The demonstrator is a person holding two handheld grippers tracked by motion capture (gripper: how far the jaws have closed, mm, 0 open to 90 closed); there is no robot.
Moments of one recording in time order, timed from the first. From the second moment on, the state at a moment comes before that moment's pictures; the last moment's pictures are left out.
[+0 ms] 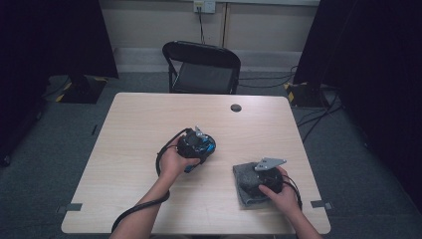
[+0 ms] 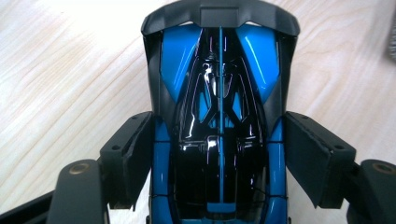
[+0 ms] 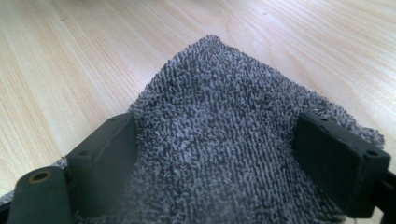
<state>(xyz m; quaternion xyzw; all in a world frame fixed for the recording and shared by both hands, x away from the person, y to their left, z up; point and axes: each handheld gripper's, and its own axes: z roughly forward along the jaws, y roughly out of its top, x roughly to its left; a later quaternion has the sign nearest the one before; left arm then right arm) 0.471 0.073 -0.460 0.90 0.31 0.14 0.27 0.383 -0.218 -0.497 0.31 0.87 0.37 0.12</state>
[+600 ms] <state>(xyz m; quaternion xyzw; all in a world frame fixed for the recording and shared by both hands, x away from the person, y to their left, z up) 0.480 0.074 -0.476 0.89 0.32 0.11 0.30 0.383 -0.219 -0.498 0.31 0.87 0.38 0.12</state>
